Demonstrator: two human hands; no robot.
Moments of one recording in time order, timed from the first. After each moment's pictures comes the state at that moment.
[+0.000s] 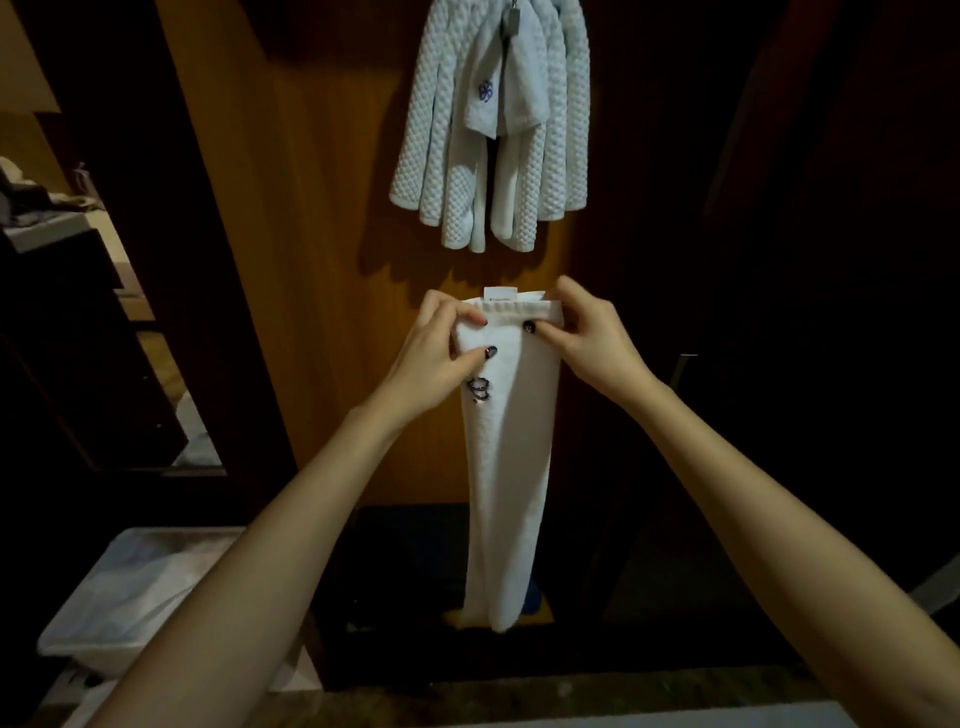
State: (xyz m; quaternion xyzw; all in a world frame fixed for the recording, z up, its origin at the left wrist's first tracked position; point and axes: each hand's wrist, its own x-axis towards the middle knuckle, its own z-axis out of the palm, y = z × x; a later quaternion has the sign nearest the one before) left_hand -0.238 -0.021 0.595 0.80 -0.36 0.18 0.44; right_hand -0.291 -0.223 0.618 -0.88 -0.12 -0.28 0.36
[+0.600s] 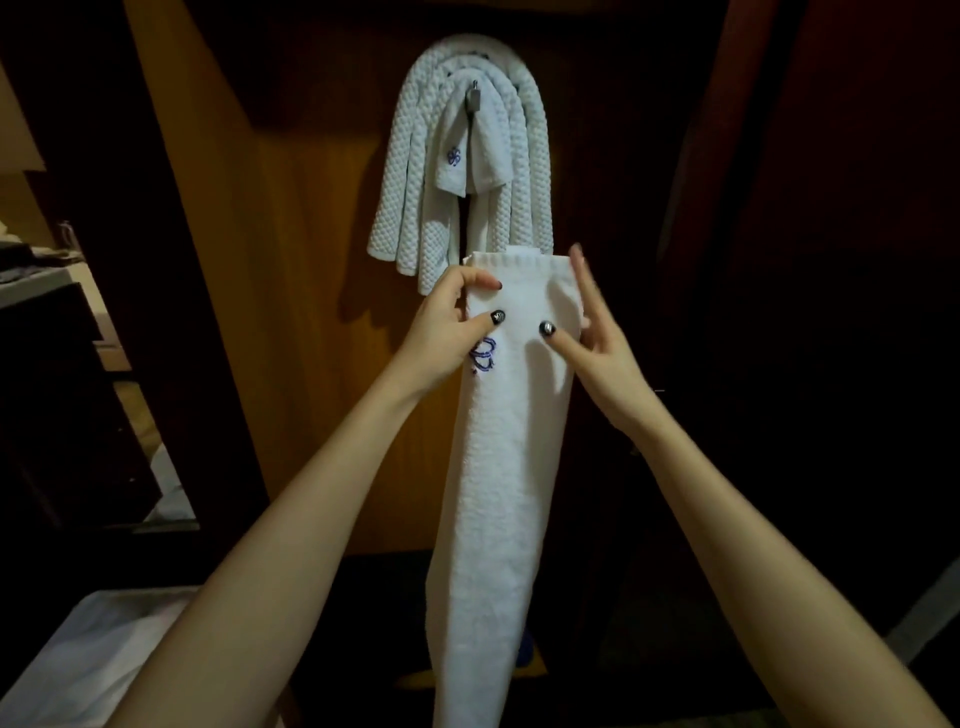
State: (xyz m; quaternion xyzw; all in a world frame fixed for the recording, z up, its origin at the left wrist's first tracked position) left_hand -0.246 -0.067 0.665 0.65 -0.38 0.07 0.66; right_hand -0.320 -0.238 0.646 -0.73 -0.20 -0.26 0.60
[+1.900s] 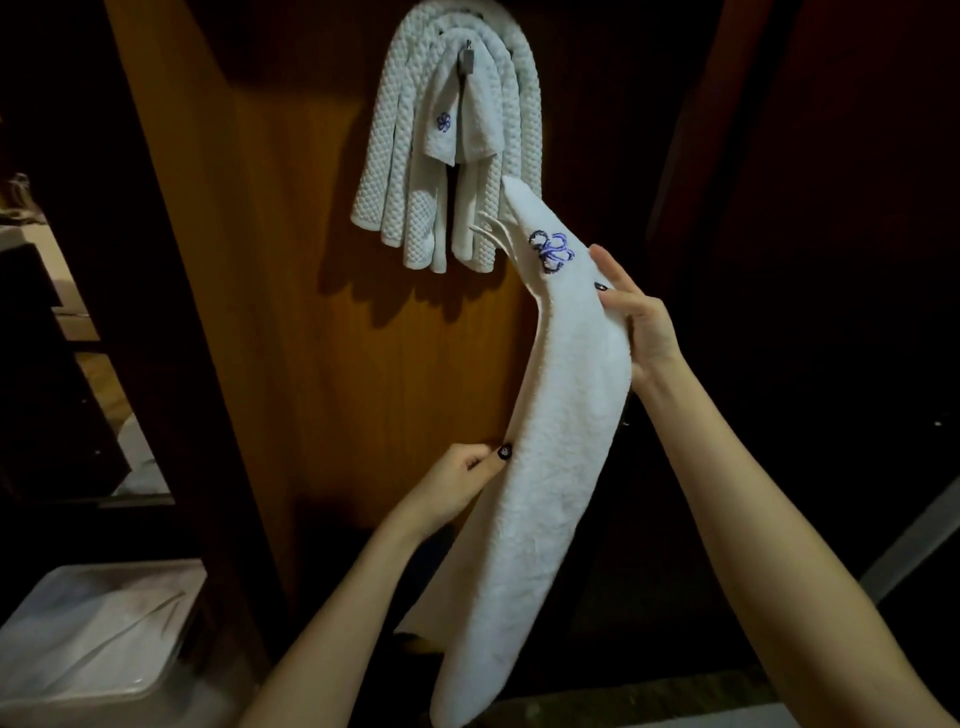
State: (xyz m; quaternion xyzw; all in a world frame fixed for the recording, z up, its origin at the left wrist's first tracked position) left_hand -0.298 -0.066 0.511 0.70 -0.34 -0.14 0.61; right_hand -0.313 -0.282 0.653 -0.48 -0.09 -0.12 0.87
